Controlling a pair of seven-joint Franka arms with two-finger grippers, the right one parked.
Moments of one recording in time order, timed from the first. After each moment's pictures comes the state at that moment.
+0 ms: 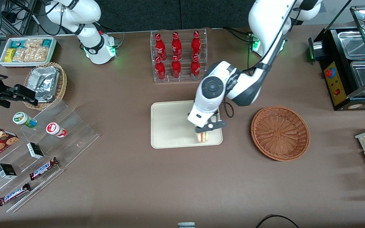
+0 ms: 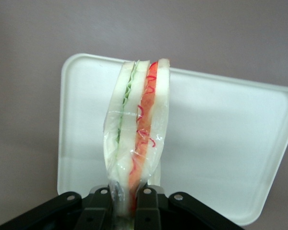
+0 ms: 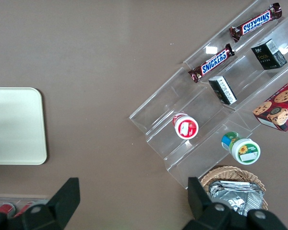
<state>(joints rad) -0.60 0.55 -0.12 -1.54 -0.04 2.04 -0.87</state>
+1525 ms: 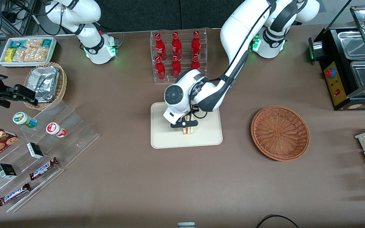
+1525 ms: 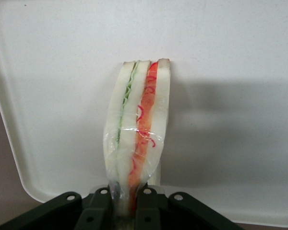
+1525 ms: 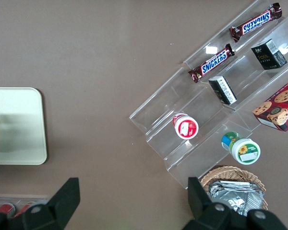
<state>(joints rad) -0.74 0.80 -0.11 -1.32 0.02 1.90 -0.89</state>
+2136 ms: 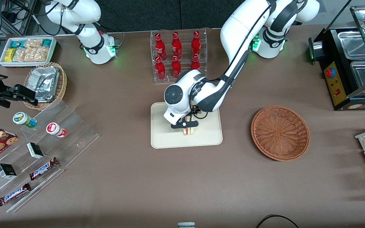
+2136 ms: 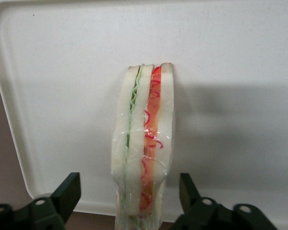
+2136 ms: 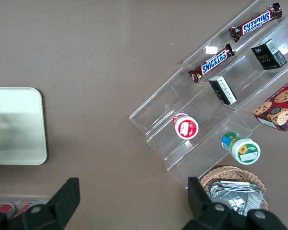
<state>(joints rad) -0.74 0.80 -0.11 -1.32 0.04 1.90 -0.90</state>
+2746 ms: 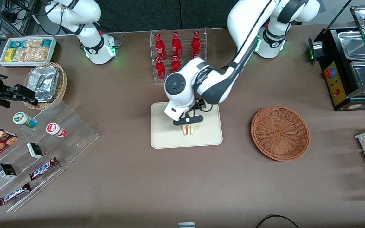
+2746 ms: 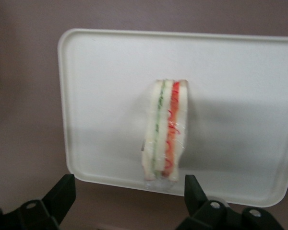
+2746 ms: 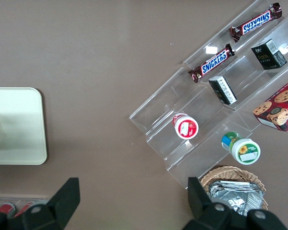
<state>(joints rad) -0.70 0.67 -0.09 -1.28 0.04 1.75 -0.94</state>
